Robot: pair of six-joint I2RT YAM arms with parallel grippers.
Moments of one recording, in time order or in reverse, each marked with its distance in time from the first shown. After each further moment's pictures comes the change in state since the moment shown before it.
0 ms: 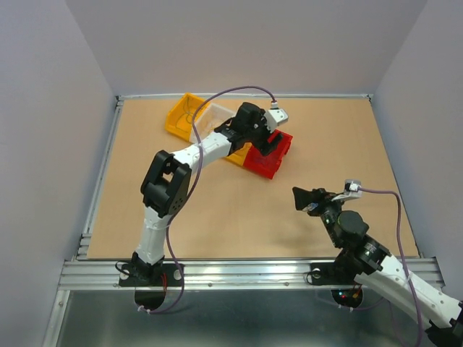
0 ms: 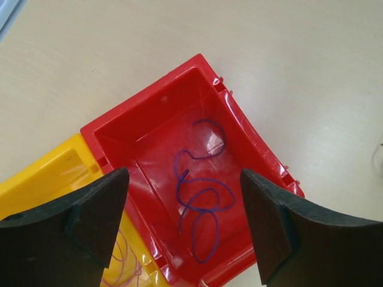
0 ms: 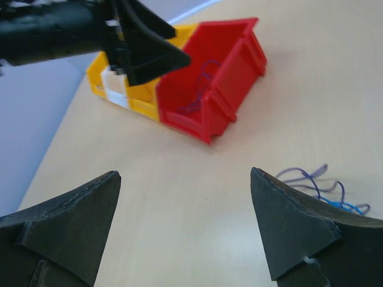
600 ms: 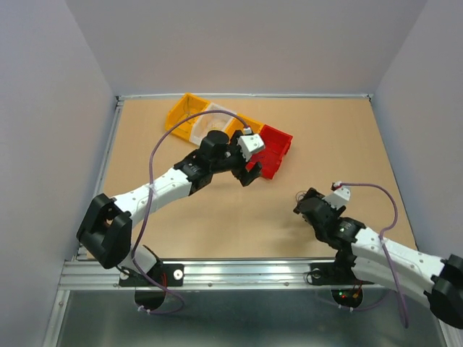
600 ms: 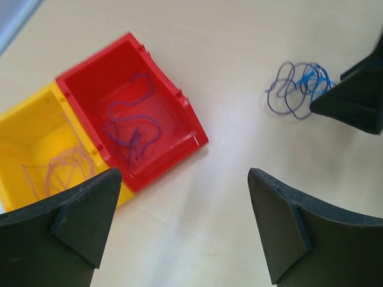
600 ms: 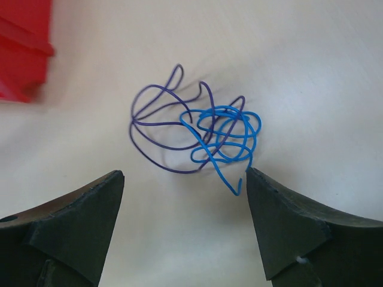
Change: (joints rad) left arm -0.052 -0.646 -0.637 0.147 0.032 -0.042; right arm 0.000 0.504 0.119 -0.391 0.219 0.483
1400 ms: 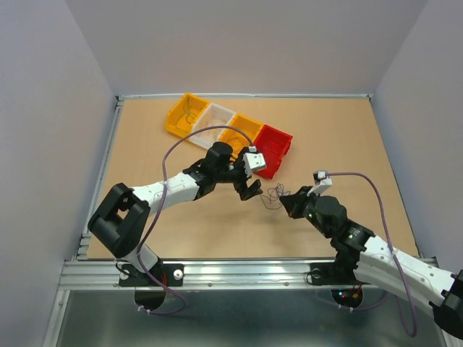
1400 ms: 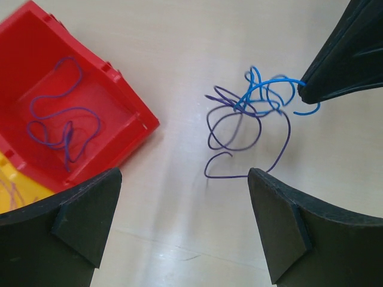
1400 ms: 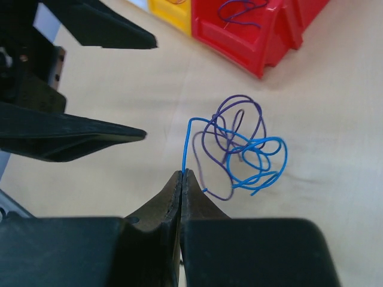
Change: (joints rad) left arm -0.003 0.072 -0.162 0.149 0.185 0.088; right arm 0.006 -0.090 -0.022 0.426 -0.466 -0.399
